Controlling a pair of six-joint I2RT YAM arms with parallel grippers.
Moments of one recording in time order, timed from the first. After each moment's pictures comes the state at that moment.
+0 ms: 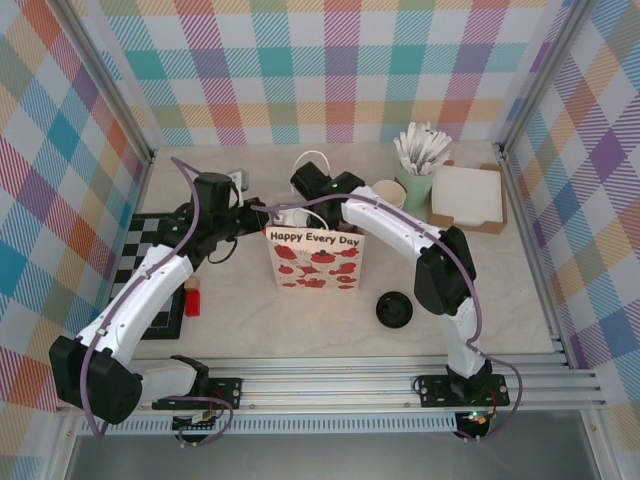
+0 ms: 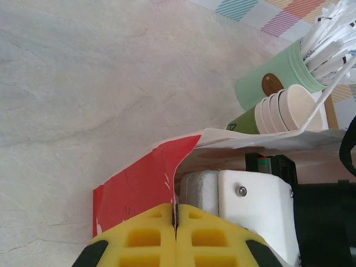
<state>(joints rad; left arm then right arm) -0.36 1.23 1.14 -0.54 0.17 -0.54 0.79 2.09 1.96 -1.07 -0.18 -0.64</state>
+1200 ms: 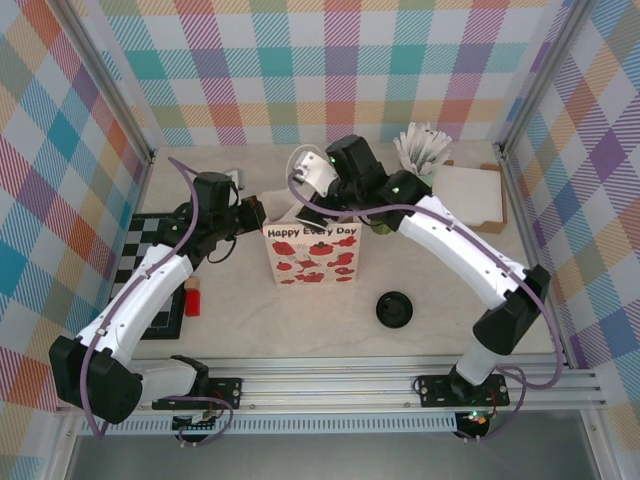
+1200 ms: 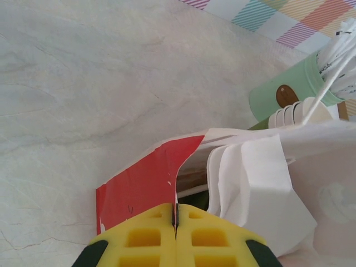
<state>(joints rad) -0.36 1.23 1.14 -0.56 0.10 -0.55 0.80 1.63 1.77 -0.76 0.05 -0.34</state>
